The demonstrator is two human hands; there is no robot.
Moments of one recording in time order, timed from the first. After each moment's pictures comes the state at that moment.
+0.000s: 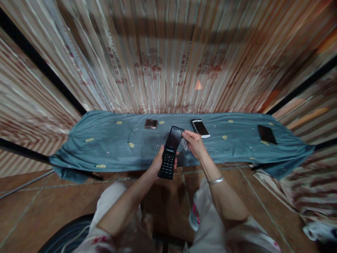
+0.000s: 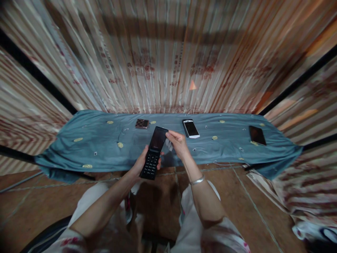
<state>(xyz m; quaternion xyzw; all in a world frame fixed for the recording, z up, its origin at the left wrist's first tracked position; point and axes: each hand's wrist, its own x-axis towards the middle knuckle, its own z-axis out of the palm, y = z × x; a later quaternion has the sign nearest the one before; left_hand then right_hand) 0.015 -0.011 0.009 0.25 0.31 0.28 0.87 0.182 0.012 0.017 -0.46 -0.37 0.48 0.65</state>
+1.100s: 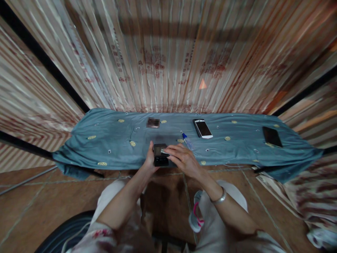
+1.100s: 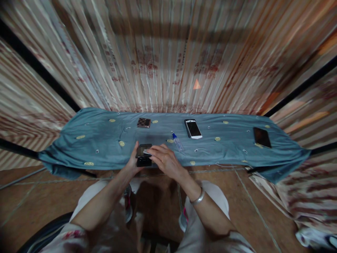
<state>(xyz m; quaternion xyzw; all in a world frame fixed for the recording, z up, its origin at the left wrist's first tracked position) -0.002 0.012 0.004 0.12 0.35 0.40 0.84 0.149 -0.039 0.025 -0.42 -0.82 0.10 0.38</state>
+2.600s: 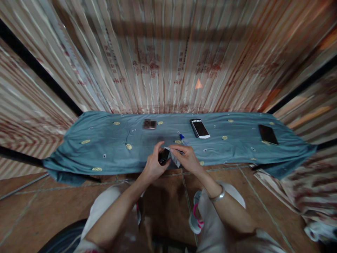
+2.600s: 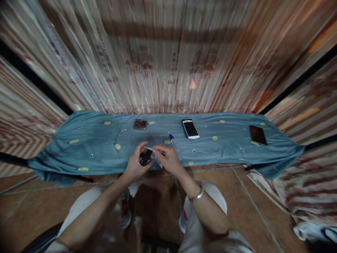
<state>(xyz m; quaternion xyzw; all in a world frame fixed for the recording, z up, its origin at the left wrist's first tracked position) -0.003 -0.010 0.016 0.67 0.43 0.41 0.45 0.154 -0.025 0.018 -0.49 -0.64 0.32 0.50</state>
